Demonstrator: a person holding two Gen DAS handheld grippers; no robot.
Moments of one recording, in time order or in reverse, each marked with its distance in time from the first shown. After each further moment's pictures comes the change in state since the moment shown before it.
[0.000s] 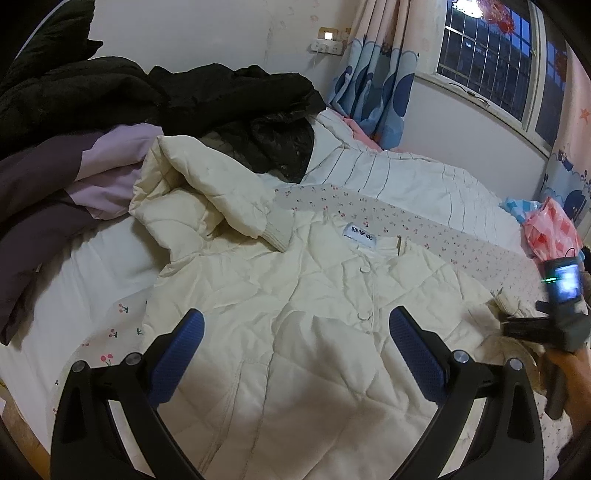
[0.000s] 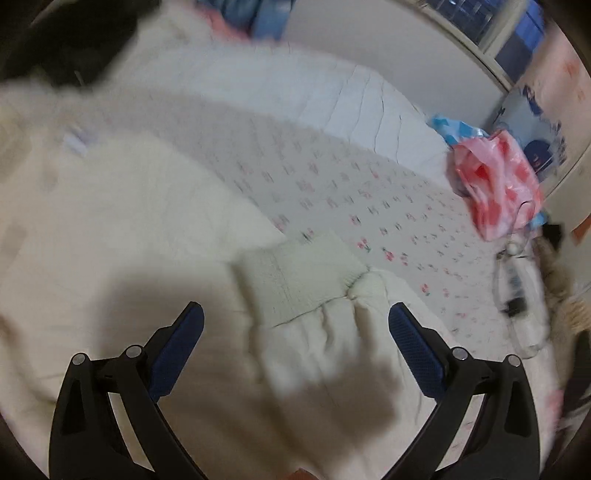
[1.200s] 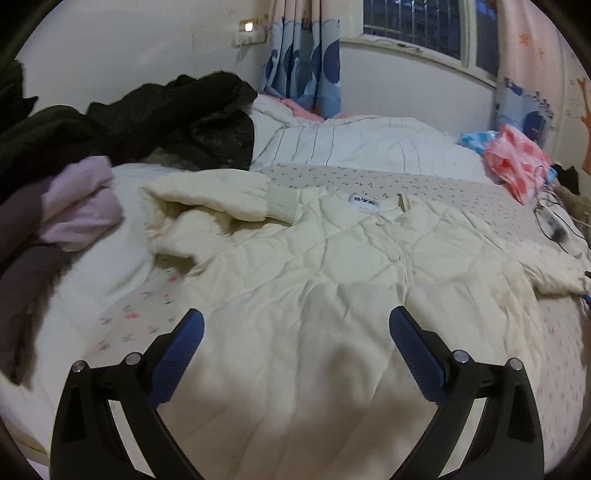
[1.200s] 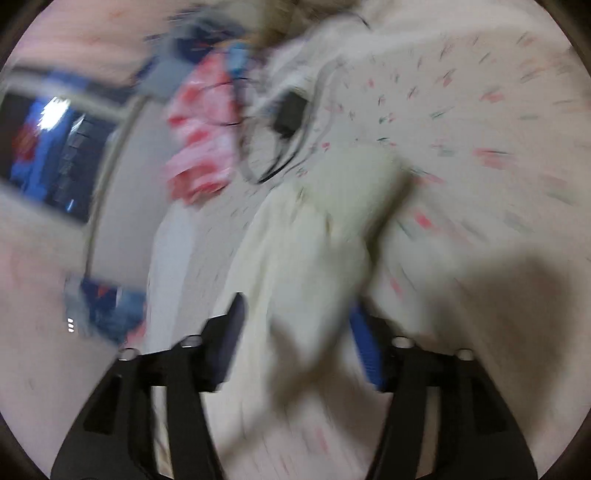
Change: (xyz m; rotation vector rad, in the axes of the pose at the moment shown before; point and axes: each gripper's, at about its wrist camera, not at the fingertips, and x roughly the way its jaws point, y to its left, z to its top) left arm -0.029 -0.018 -0.029 0.282 0.047 -0.087; right arm -0.007 -0.365 -0.352 1.412 -0.229 0.467
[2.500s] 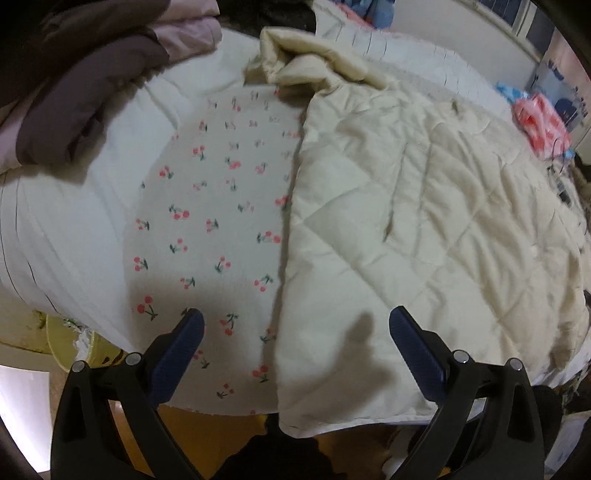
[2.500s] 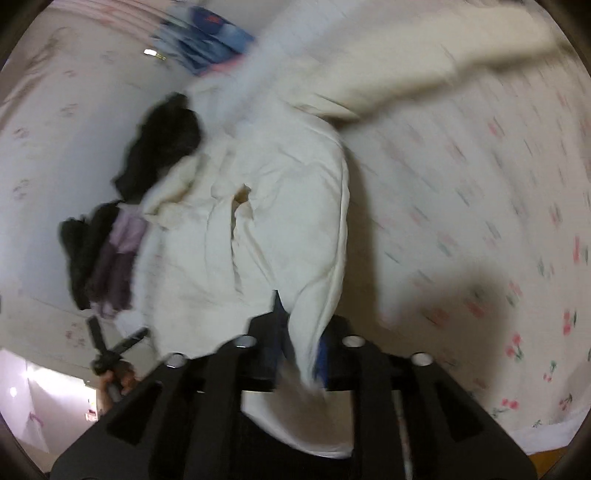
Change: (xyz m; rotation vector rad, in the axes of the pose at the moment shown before) left arm -0.042 0.099 -0.121 -0.147 0.436 -0.022; right arm -0.096 0.049 -0.192 -0.471 0.734 0.168
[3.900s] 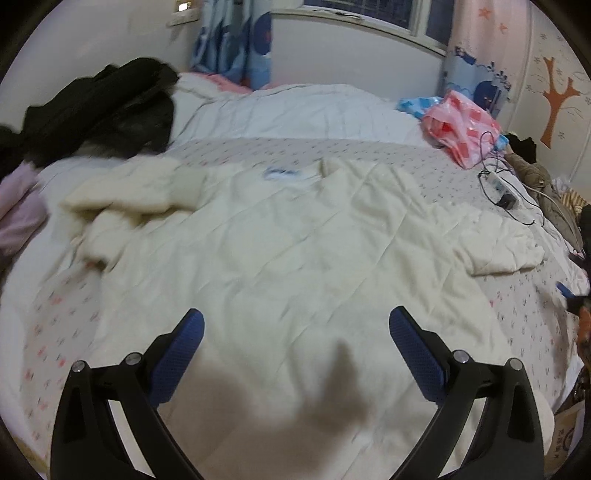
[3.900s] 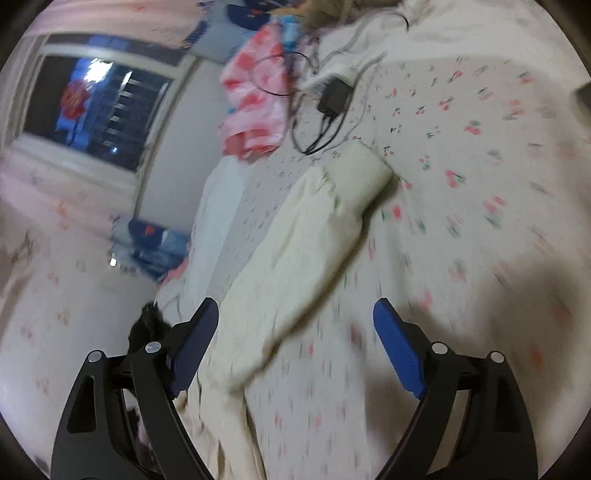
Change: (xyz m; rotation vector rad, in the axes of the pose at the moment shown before) left arm -0.004 -0.226 0.128 0.249 -0.292 -0.165; right arm -0.230 -0.241 0.137 0.408 -0.577 0.012
